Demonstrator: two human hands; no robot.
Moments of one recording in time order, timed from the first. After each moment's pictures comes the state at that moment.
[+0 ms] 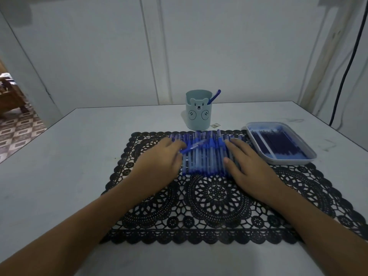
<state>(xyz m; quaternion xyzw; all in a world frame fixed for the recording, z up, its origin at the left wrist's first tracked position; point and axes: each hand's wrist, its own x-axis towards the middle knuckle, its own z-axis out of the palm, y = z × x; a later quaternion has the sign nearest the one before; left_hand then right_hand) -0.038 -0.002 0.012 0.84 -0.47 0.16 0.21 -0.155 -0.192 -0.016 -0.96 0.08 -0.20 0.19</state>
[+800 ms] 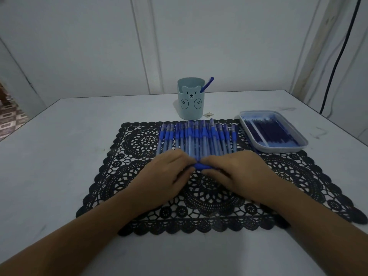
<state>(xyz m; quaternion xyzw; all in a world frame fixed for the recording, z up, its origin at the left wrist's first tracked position) -0.065 0.002 -0.012 0.75 -0.60 0.14 0.24 -0.171 -0.171 0.000 -0.97 -0.11 -0.19 0.08</state>
